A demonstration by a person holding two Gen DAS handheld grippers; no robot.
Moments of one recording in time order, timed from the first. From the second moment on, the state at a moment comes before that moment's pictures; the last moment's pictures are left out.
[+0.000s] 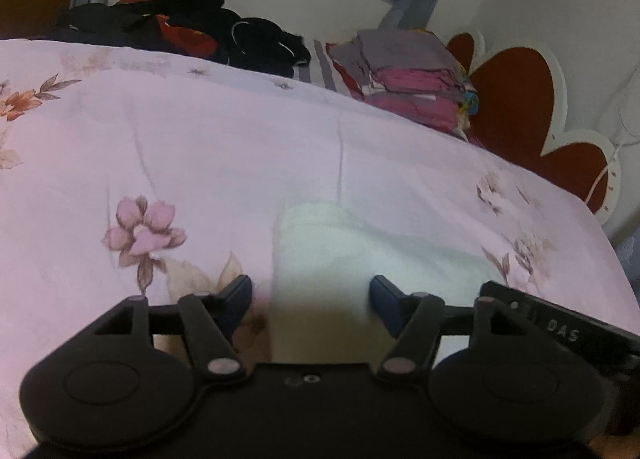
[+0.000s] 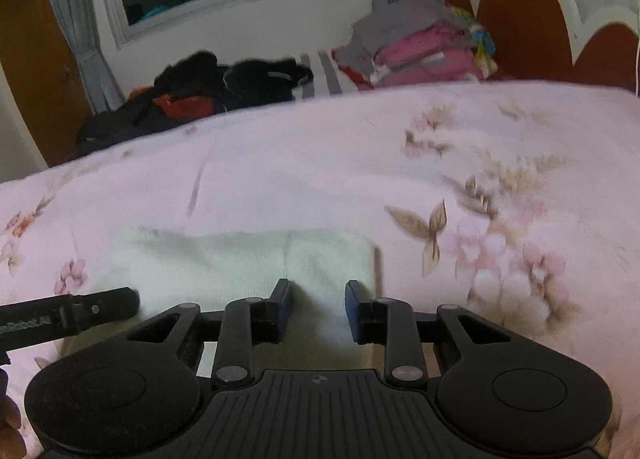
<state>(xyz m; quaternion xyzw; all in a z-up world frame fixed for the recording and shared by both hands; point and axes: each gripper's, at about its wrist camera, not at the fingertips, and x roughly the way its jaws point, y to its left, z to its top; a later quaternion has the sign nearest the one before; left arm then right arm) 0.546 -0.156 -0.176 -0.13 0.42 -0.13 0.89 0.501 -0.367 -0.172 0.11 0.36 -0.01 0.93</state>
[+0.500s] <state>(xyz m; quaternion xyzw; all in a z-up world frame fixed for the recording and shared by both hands) 0.550 -0.164 -0.181 -0.11 0.42 -0.12 0.89 0.523 -0.377 -0.187 0.12 0.38 -0.02 0.92</state>
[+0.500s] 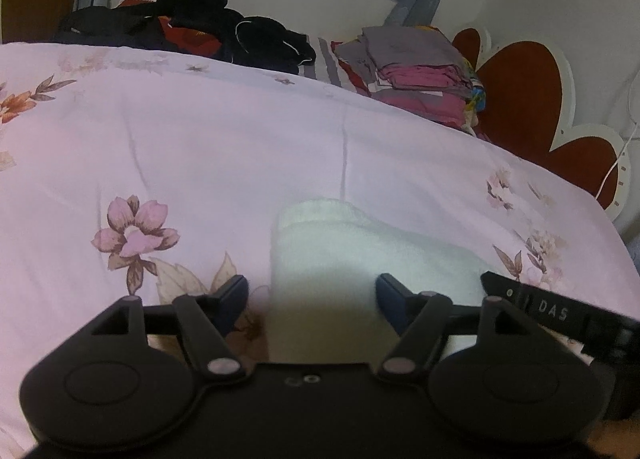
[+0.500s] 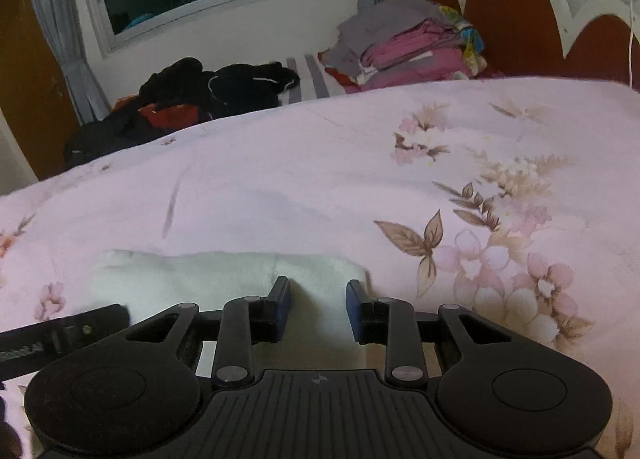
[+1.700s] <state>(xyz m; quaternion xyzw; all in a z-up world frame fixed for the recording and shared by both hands) 0.468 -0.166 -0.159 -0.03 0.42 -0.17 0.89 0.411 -0.363 -0.160 0.09 0.38 0.02 0.92</state>
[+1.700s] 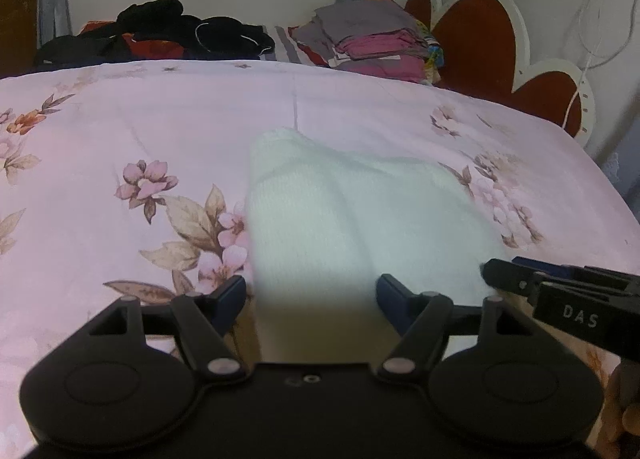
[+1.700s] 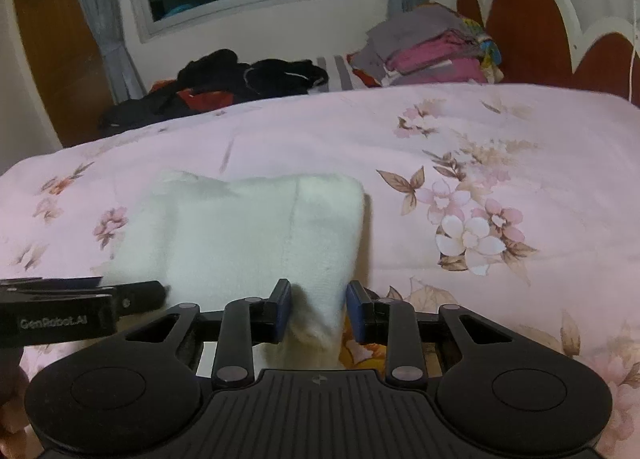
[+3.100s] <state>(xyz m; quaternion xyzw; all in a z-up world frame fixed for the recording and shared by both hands) 0.398 -0.170 -0.175 -0.01 0.47 -0.21 0.86 0.308 -0.365 -0.164 0.12 0.41 0.05 0.90</state>
